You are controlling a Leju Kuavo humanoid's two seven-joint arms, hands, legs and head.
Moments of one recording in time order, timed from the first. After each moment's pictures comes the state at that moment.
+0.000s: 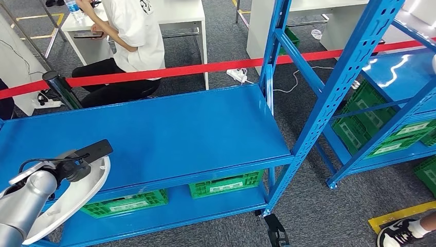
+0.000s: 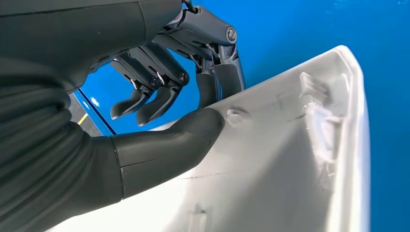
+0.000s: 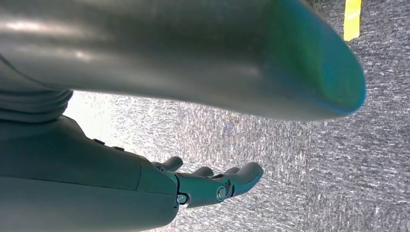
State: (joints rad) left arm -1.02 0.00 -0.58 -0.24 -0.68 -0.32 0.14; right arm -0.07 0.10 -0.71 -0.17 0.69 0.13 0.16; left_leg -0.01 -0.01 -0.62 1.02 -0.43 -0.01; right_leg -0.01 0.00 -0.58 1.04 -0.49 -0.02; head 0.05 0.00
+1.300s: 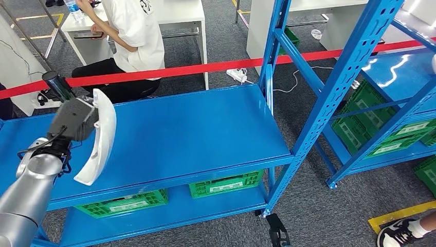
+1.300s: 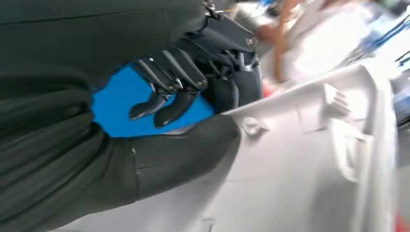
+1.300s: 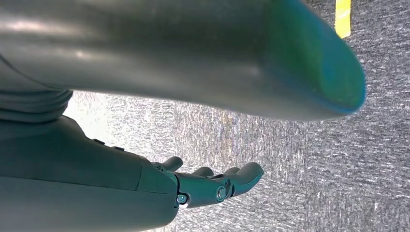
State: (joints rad) left arm -1.04 -0.09 -0.40 -0.34 -0.33 0.07 -0.41; right arm -0.07 0.10 -0.74 -0.17 0.68 0.12 0.14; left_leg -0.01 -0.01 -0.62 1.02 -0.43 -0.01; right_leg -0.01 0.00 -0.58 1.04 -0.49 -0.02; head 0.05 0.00
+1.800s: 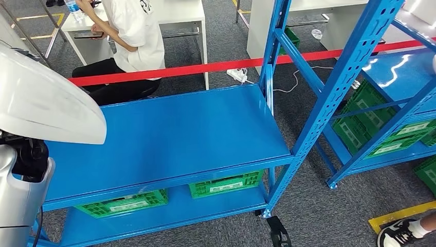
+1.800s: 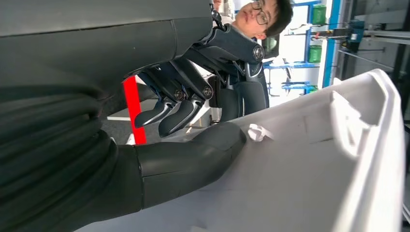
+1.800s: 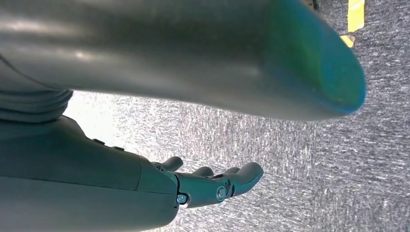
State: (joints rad) left arm -0.91 -0.06 -0.32 -0.87 0.33 0.02 -0.44; right arm -0.05 0.10 -0.75 -0.17 0.72 0.12 0.15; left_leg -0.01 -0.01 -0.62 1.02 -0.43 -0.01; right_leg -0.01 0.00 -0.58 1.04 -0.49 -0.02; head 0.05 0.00
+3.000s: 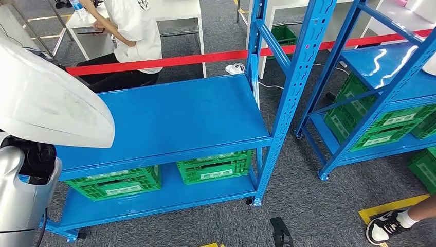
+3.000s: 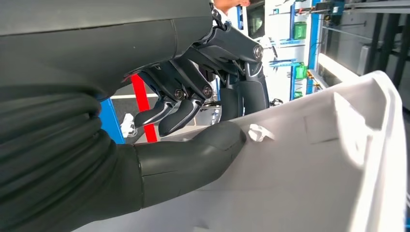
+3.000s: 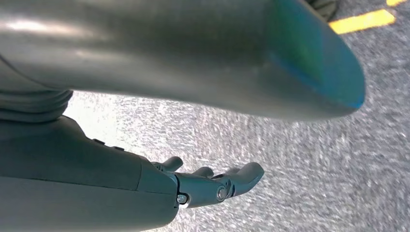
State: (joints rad) left arm -0.89 -0.04 -0.38 -0.96 0.39 0.00 -0.44; right arm -0.06 0.11 -0.79 -0.17 0.70 0.11 0.14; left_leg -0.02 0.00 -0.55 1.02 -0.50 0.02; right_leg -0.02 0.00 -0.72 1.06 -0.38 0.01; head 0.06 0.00
